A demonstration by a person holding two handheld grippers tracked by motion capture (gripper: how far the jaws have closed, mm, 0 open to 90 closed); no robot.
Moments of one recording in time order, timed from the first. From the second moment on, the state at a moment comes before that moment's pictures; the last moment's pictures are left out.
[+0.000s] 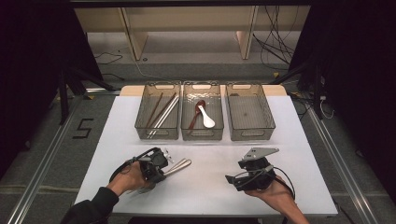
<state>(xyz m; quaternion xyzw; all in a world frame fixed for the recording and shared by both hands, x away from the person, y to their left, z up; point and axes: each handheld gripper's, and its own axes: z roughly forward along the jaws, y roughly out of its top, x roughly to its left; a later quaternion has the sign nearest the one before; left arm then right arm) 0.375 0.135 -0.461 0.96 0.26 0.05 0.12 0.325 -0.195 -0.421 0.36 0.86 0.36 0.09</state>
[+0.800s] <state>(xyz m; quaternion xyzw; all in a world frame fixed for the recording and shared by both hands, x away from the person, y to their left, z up) 0.374 0.137 -0.458 0.95 0.26 0.05 0.15 0.325 -0.195 -0.420 0.36 0.85 0.36 0.09</state>
